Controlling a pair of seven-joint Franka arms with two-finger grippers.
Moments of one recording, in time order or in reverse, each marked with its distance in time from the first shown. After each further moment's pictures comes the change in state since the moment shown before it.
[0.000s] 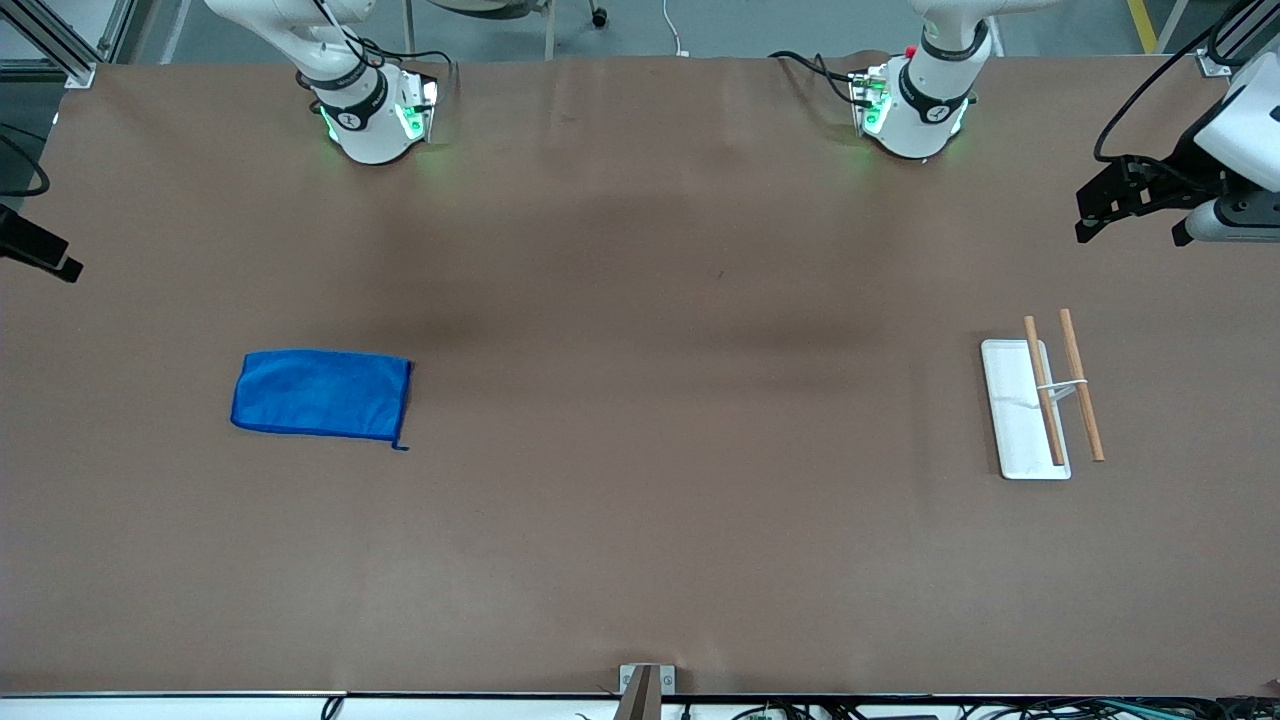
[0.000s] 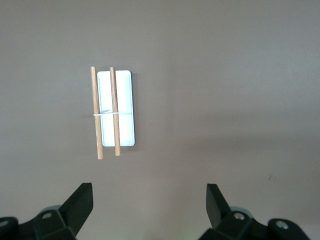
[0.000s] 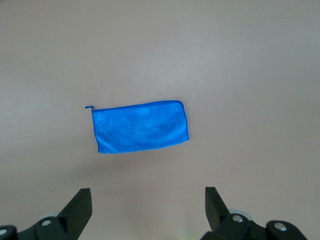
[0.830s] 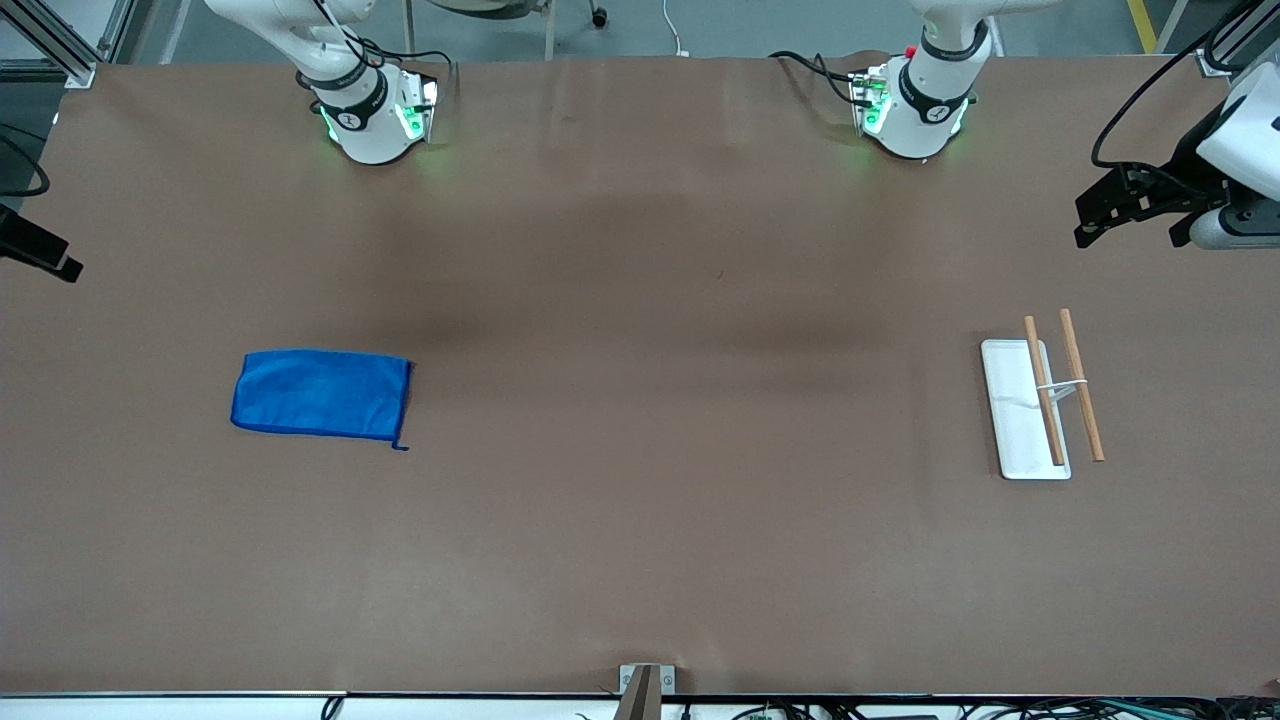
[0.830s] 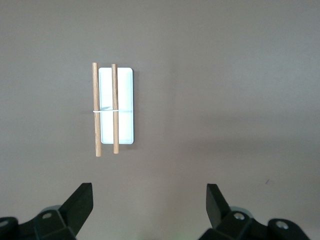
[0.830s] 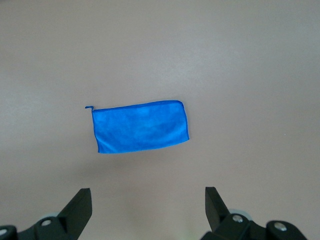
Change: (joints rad) left arm 0.000 0.010 0.001 -0.001 0.000 0.000 -0.037; right arm 0.000 0.000 0.000 0.000 0.000 0.000 0.000
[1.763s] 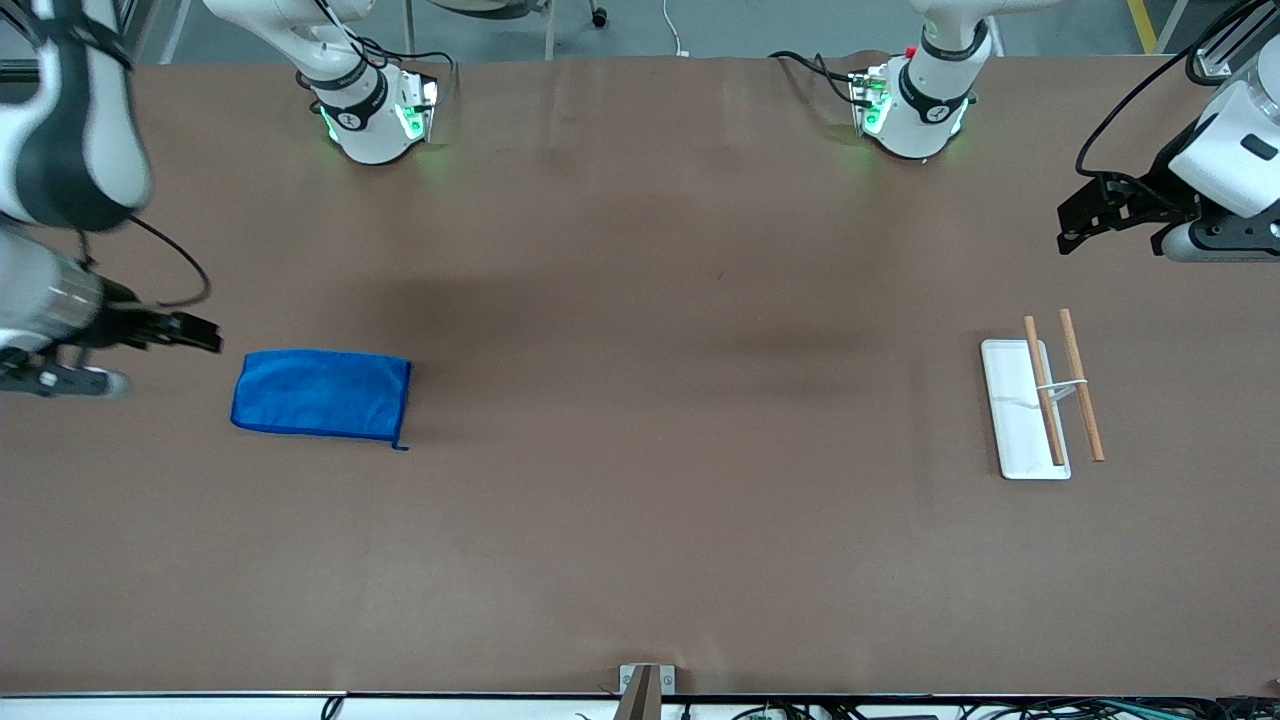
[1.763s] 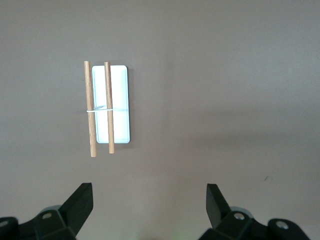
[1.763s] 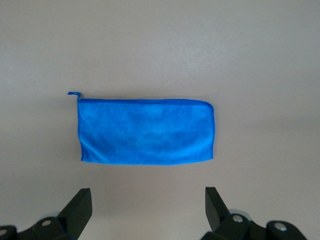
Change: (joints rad) left arm -0.012 0.018 -0.009 0.000 0.000 0.000 -0.002; right arm 0.047 0.100 0.009 -0.442 0.002 0.477 -0.078
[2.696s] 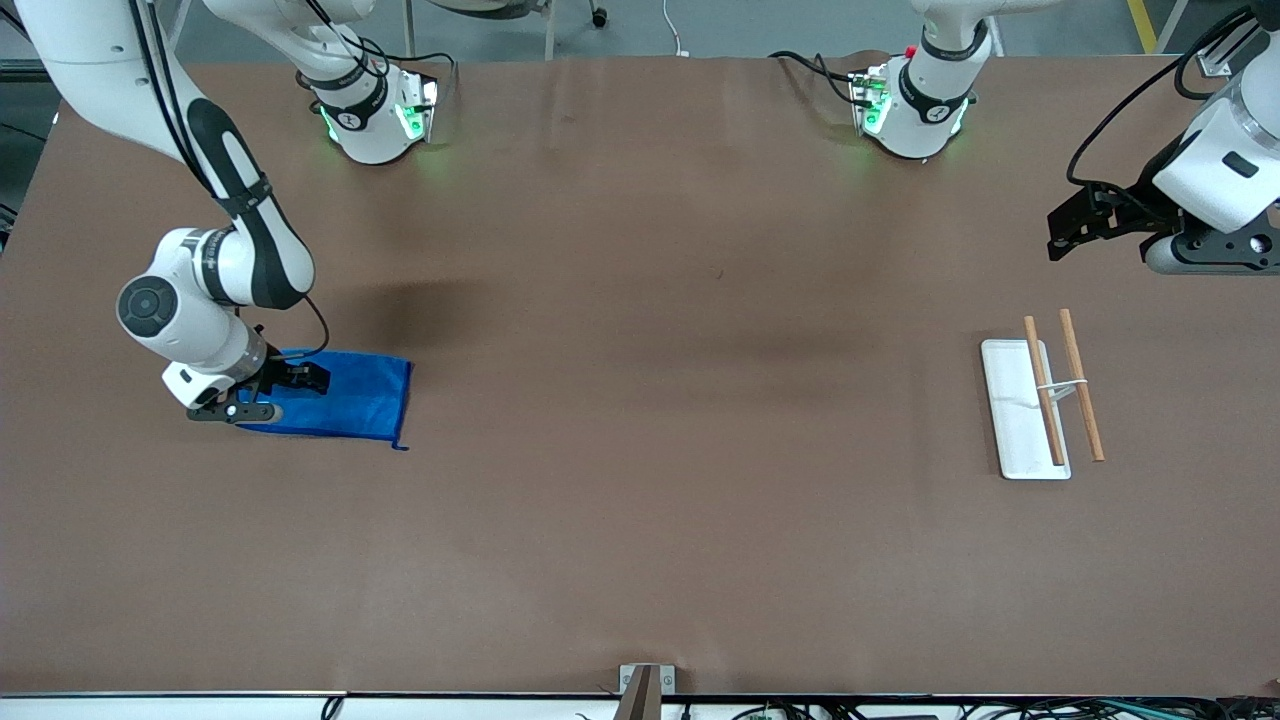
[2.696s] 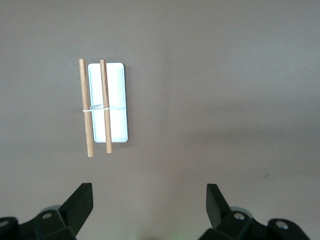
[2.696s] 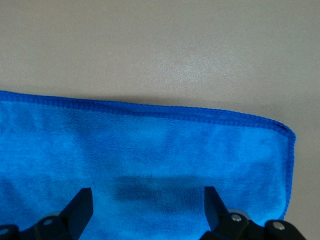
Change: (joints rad) left arm -0.002 0.018 -0.006 0.000 0.000 0.000 0.001; right arm -0.005 0.258 -0.006 -0.324 -0.004 0.637 -0.085
